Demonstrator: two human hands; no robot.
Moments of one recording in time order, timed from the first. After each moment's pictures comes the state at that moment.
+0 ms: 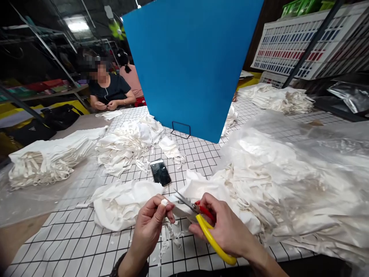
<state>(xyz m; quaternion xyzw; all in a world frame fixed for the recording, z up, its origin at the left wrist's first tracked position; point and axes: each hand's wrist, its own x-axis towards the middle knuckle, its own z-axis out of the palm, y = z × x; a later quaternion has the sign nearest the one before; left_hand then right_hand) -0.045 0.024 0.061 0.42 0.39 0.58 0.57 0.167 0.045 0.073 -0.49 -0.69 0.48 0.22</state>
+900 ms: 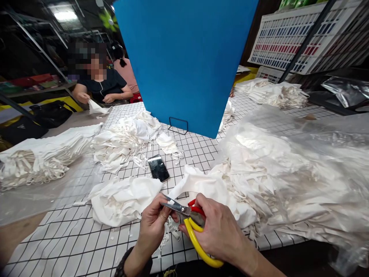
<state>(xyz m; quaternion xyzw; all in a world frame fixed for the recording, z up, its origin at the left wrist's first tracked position) -0.040 0.017 0.041 0.51 0.41 0.56 0.51 0.144 0.024 0.084 -0.57 -0.74 0.32 0.15</state>
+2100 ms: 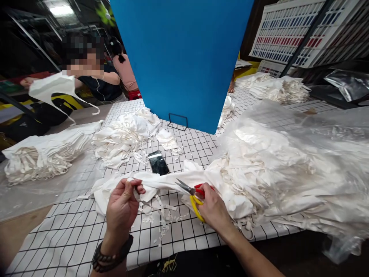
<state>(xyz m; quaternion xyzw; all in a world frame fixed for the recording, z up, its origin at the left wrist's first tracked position) -0.098 0.035 0.062 0.27 0.41 0.70 0.52 0.150 0.039 0.004 -0.65 -0.63 0.33 0.26</state>
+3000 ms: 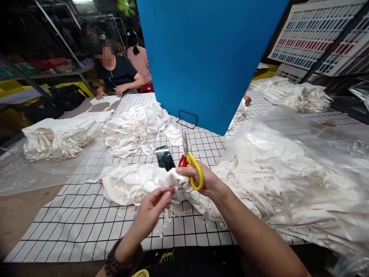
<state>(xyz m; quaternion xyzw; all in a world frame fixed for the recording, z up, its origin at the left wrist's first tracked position) -0.073 -0.003 0.044 0.47 0.55 0.46 0.51 0.101 0.107 0.076 -0.34 -0.40 0.79 0.33</state>
